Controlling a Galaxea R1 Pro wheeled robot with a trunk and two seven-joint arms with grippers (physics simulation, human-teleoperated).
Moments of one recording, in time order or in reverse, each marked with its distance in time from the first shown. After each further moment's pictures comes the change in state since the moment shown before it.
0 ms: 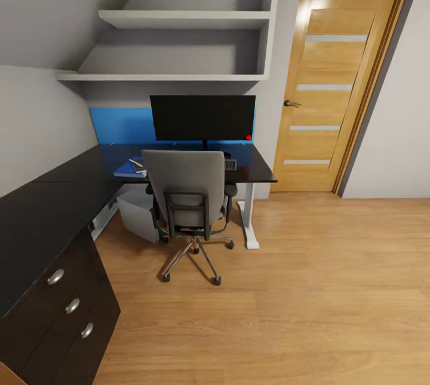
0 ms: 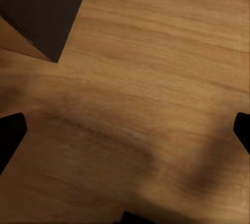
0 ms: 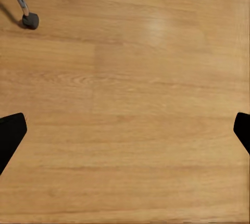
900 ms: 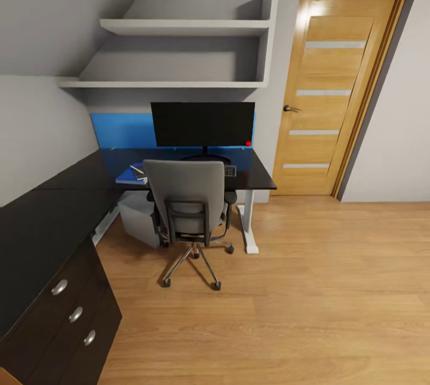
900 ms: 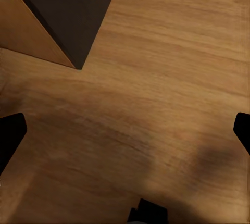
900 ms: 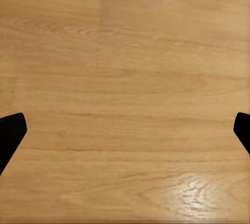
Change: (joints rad) left arm 0.106 0.003 -0.003 0.000 0.023 -0.174 -0.001; right arm 0.054 0.010 0.004 -0.006 0.004 0.149 0.007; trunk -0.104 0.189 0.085
